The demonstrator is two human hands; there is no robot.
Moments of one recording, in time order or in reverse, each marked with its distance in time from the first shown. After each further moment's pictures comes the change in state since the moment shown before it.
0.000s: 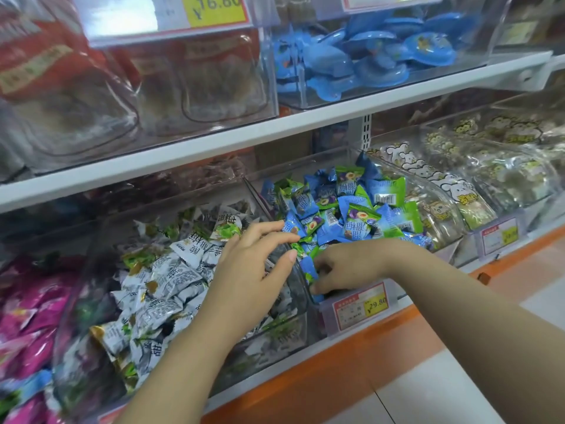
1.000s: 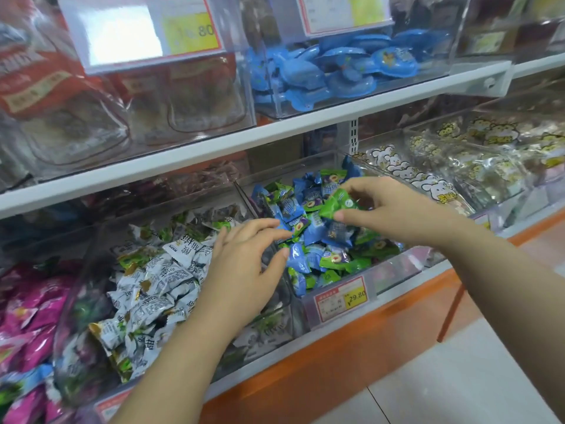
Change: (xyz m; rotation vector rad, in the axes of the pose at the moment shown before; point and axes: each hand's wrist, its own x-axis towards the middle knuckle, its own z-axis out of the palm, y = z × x) left_hand -0.001 0.021 0.001 0.130 0.091 0.085; right_hand -0.060 0.044 -0.024 0.293 0.792 -0.259
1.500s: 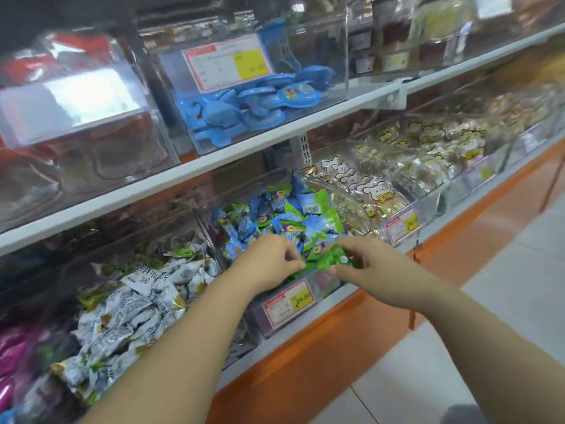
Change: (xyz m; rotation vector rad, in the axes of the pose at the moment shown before) left_hand 0.062 0.065 0.049 0.178 -0.561 -0.021; right_hand -0.094 0.030 0.007 0.144 0.062 0.197
